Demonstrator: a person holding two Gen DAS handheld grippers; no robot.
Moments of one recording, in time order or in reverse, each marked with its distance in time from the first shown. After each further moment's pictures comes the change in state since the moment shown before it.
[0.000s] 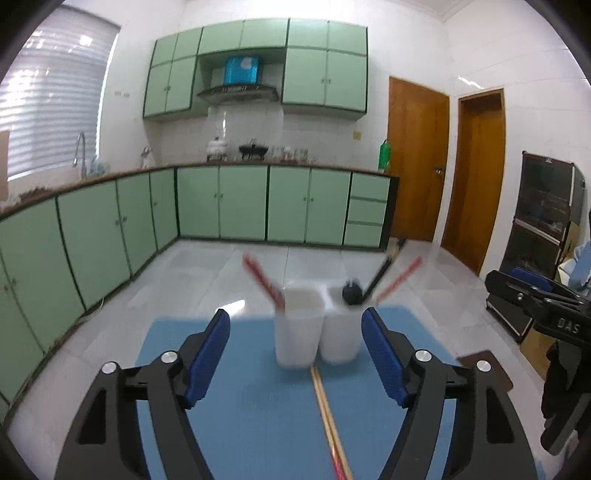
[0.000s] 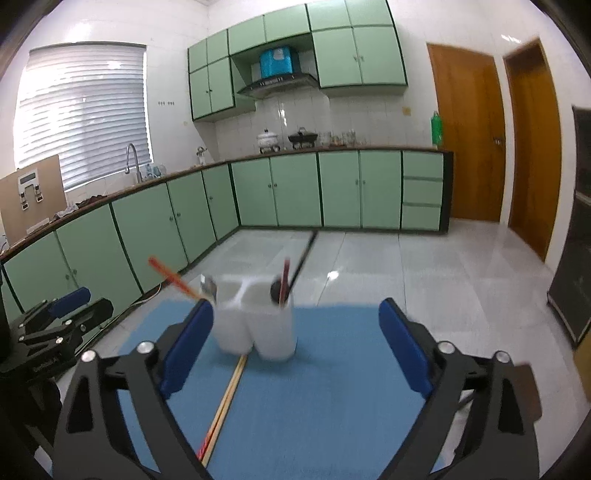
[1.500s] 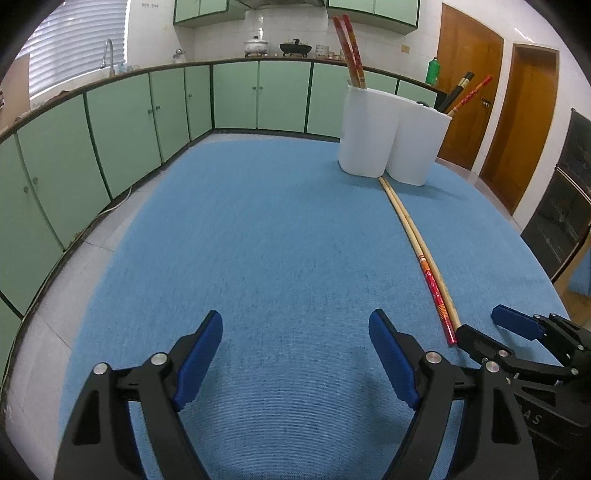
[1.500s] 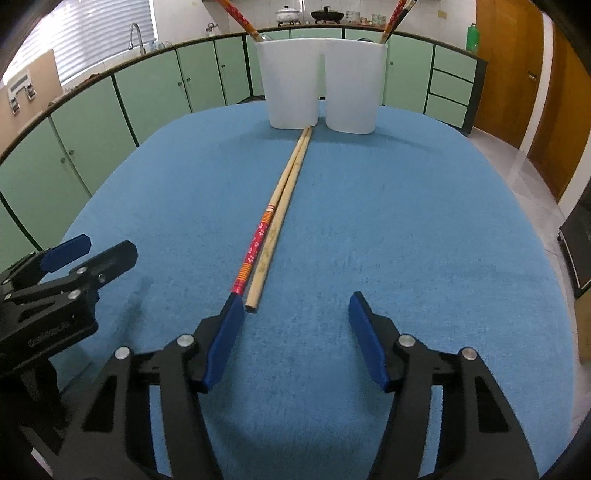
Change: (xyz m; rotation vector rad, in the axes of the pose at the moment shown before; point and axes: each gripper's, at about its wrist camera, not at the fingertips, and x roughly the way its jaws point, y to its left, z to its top) left arm 0.014 0.048 -0.168 -0.095 0.374 0.117; right arm 0.059 0.114 -0.185 -0.079 0.474 -0.006
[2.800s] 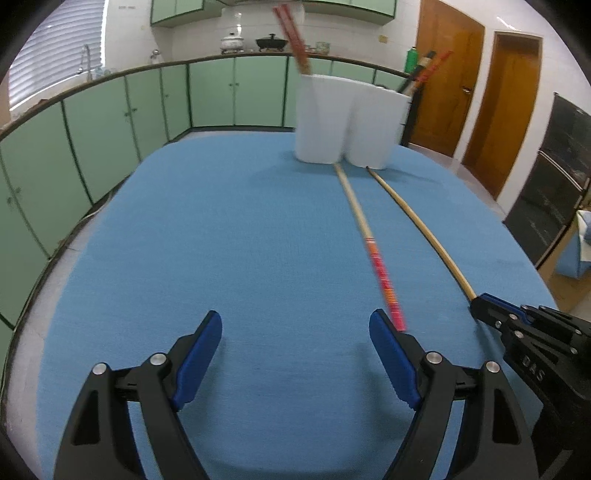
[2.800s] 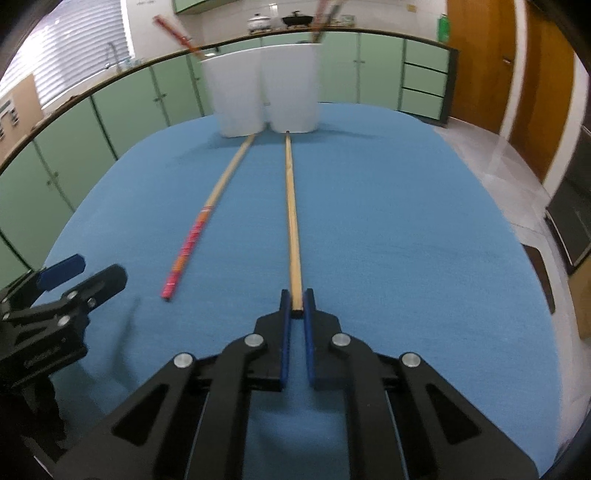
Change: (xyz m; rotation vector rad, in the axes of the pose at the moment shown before) left arm -0.001 -0.046 -0.006 0.055 0.022 -0.071; right arm -0.016 -0.059 -0.011 0.096 -0.025 -0.044
